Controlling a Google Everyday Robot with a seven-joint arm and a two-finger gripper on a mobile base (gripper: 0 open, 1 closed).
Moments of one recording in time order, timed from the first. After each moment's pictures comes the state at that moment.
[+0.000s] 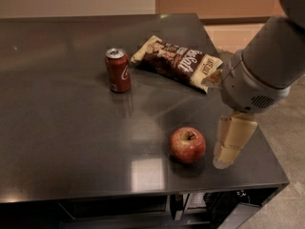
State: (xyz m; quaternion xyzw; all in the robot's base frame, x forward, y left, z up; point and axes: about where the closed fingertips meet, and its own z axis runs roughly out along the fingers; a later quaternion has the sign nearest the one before) arm 0.405 -0.120 0.913 -0.69 0.70 0.05 0.16
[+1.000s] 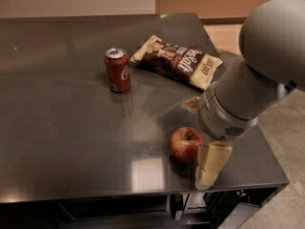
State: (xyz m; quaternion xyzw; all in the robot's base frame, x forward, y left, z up) arm 0.390 -0.087 0.858 -0.72 0.67 0.07 0.16
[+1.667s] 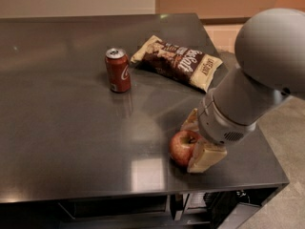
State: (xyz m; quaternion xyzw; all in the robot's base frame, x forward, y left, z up) arm 0.385 -0.090 0.846 -0.72 0.67 0.07 0.15
